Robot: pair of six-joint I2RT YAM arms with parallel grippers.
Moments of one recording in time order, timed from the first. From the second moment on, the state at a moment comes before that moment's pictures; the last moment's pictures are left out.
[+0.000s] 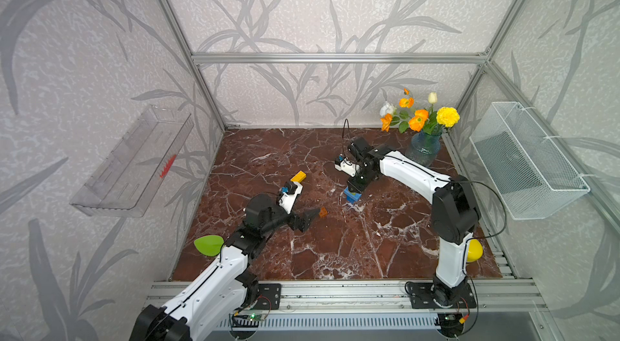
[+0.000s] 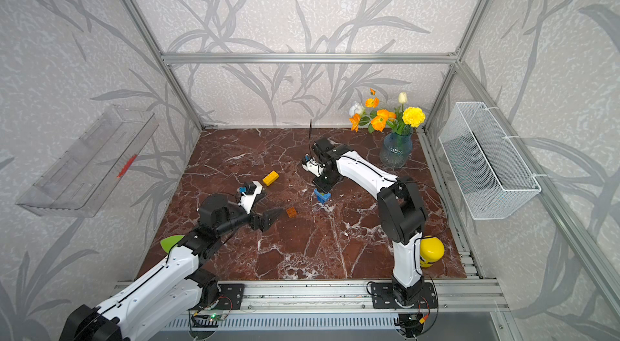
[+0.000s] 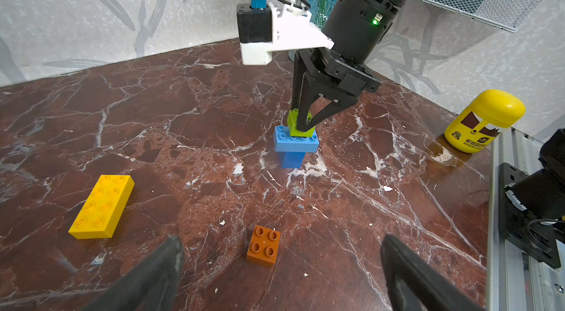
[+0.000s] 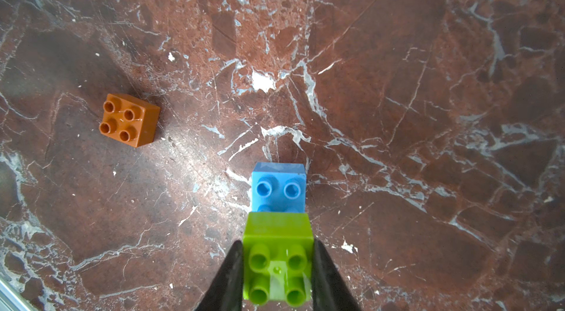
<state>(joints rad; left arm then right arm) -0.38 0.83 0.33 0.18 0.48 -0.02 0.59 1.95 1.60 -0.94 -0.14 -0.26</state>
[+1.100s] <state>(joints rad) -0.38 0.83 0.33 0.18 0.48 -0.01 0.59 1.96 1.60 -0.92 -0.13 -0.26</state>
